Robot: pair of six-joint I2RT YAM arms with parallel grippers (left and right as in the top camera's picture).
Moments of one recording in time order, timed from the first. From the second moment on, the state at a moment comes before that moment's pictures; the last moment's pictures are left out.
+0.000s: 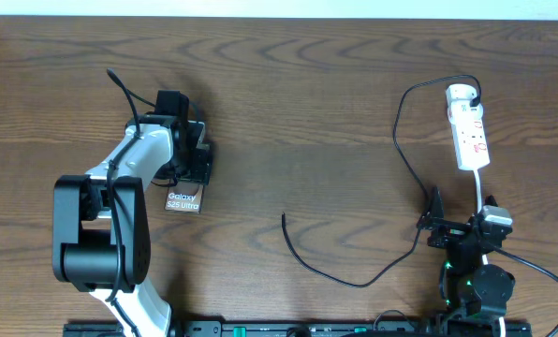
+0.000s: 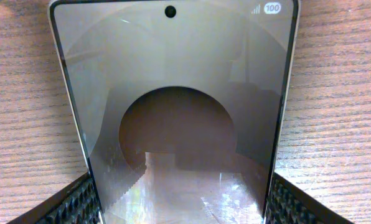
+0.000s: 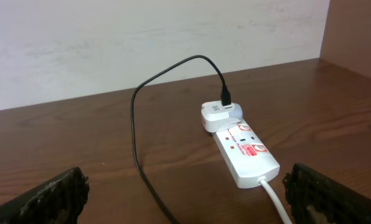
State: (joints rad) left arm -0.05 1.89 1.14 -0.74 0.03 0.09; right arm -0.12 0.01 0.01 -0.07 0.01 0.13
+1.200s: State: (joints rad) left arm -0.05 1.82 1.15 -0.78 0.13 0.08; right arm -0.12 0.01 0.01 -0.07 0.01 0.13
